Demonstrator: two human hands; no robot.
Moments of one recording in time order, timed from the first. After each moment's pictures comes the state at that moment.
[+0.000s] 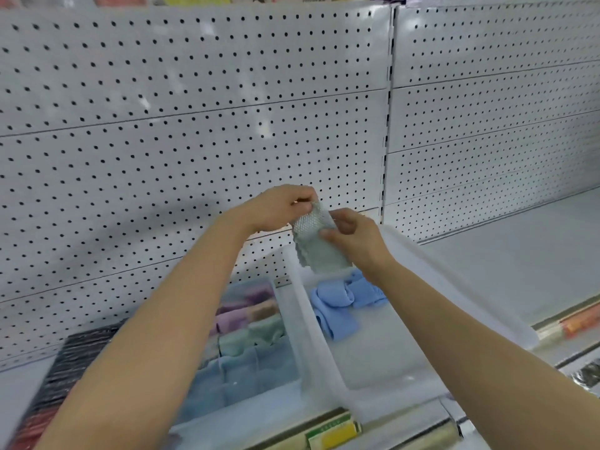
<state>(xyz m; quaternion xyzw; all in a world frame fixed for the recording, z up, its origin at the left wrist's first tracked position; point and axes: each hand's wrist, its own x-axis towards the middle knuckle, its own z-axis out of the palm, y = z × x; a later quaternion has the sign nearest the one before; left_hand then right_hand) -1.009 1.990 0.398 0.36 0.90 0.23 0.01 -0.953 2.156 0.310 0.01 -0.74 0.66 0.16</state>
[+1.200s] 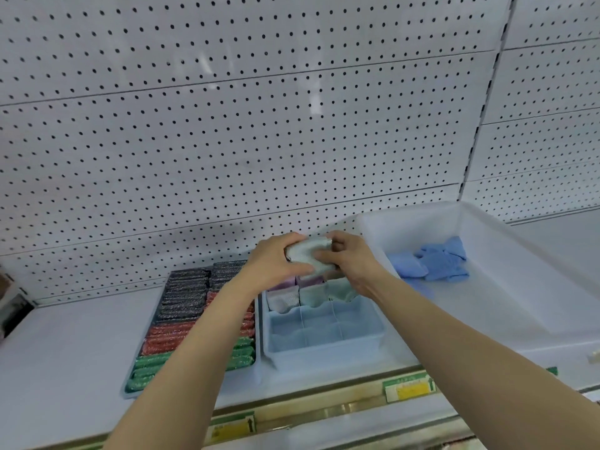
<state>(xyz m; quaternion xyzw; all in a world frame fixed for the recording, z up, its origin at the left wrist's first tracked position) -0.944 1.814 0.273 0.16 0.91 0.38 -0.01 -0.945 1.994 0.246 0.04 -0.70 0.71 -0.03</state>
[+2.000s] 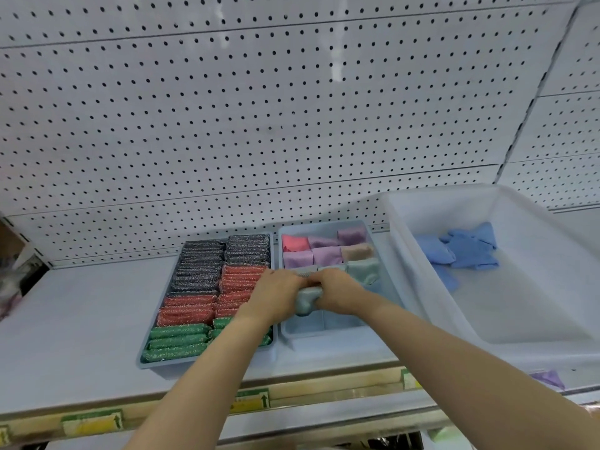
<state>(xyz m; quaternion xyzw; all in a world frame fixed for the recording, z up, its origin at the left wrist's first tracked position) -0.931 1.783 0.180 0.24 0.97 0.00 0.00 -0.953 1.940 0.155 0.22 -0.94 0.23 -0.08</state>
